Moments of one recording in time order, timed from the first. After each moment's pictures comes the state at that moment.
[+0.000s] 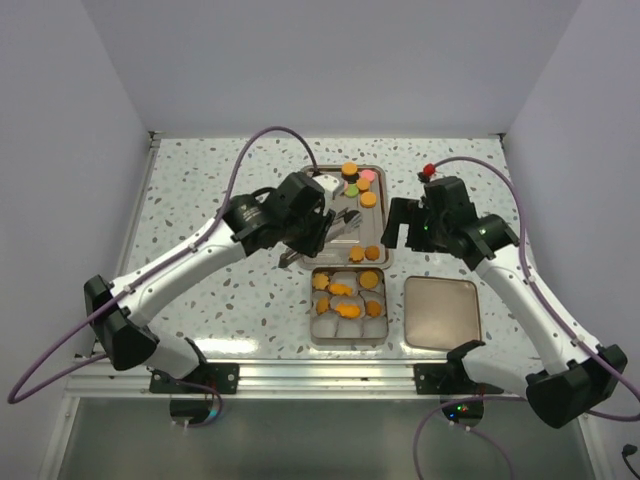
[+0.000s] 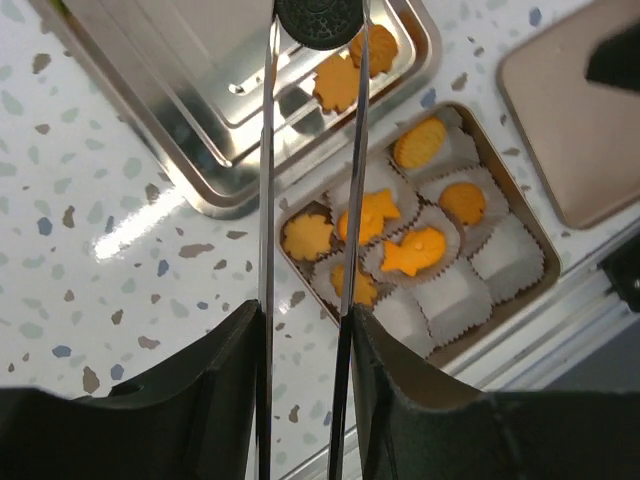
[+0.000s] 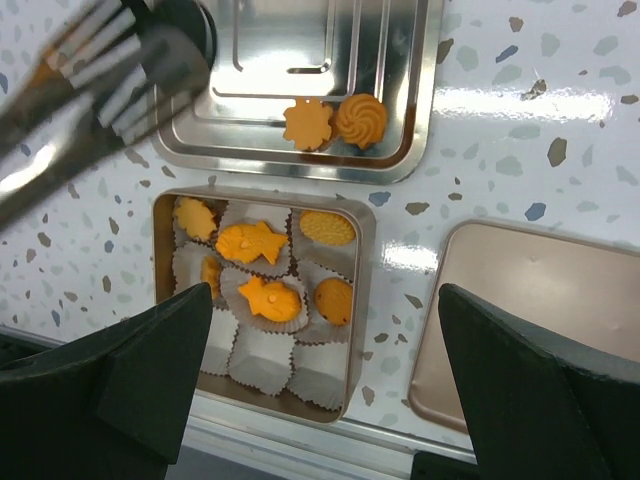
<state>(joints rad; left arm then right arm) -0.84 1.49 1.52 -0.90 -0.11 -0.27 0.44 1.12 1.15 -0.87 0.02 0.48</state>
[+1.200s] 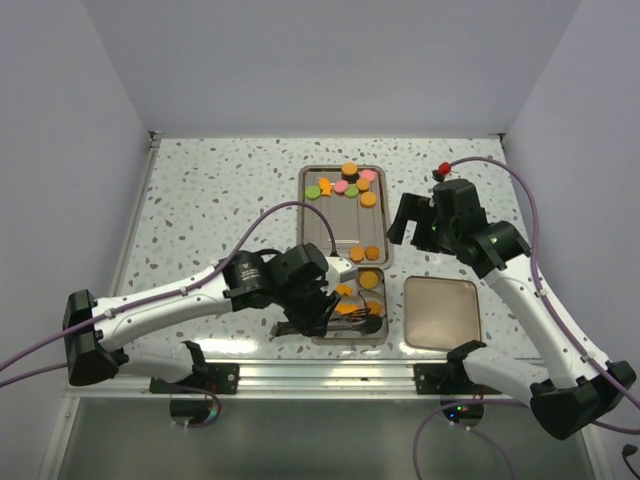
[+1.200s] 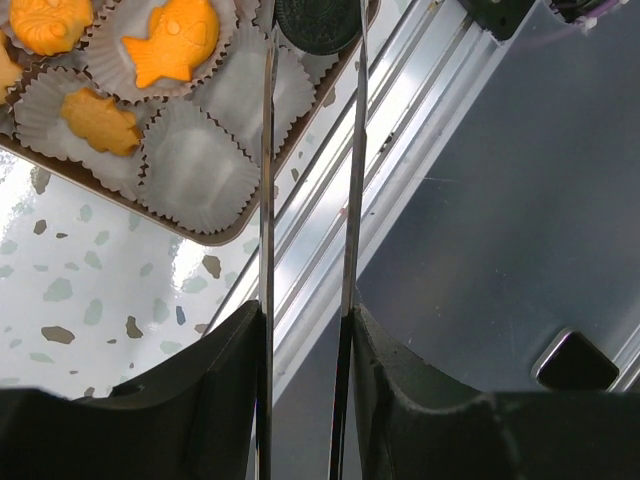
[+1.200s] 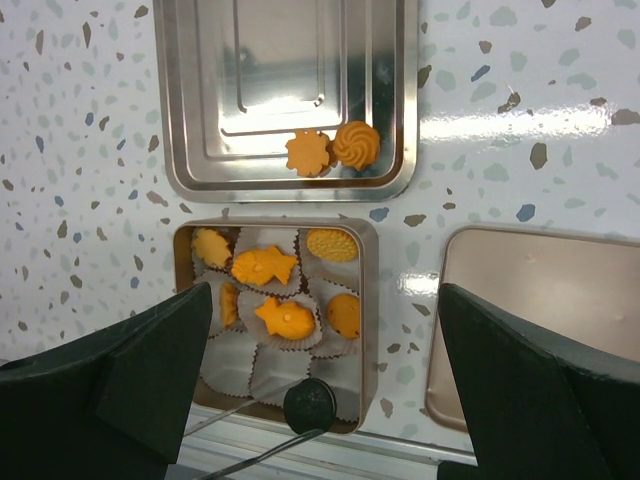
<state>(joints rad) -1.15 1.27 1.15 -0.87 0.19 -0.36 0.44 1.07 1.18 -0.87 0.09 0.56</state>
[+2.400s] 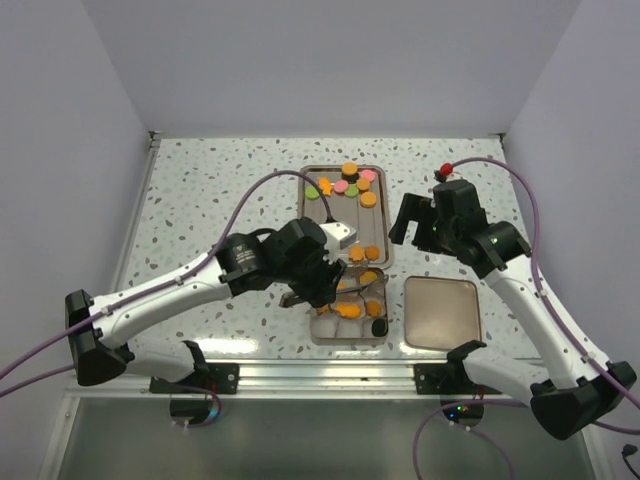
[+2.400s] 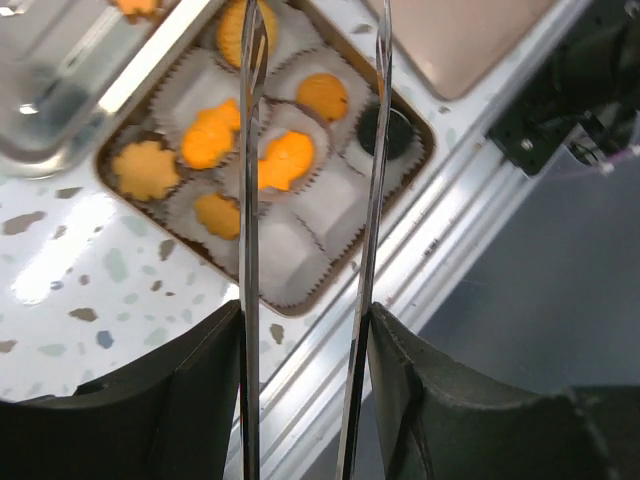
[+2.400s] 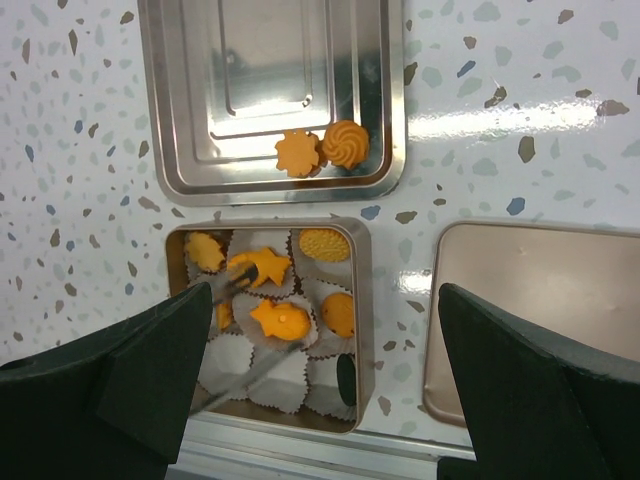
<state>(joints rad) -1.08 1.30 1.27 -0.82 0.06 -0.34 0.44 1.06 1.17 -0.89 0.11 0.58</state>
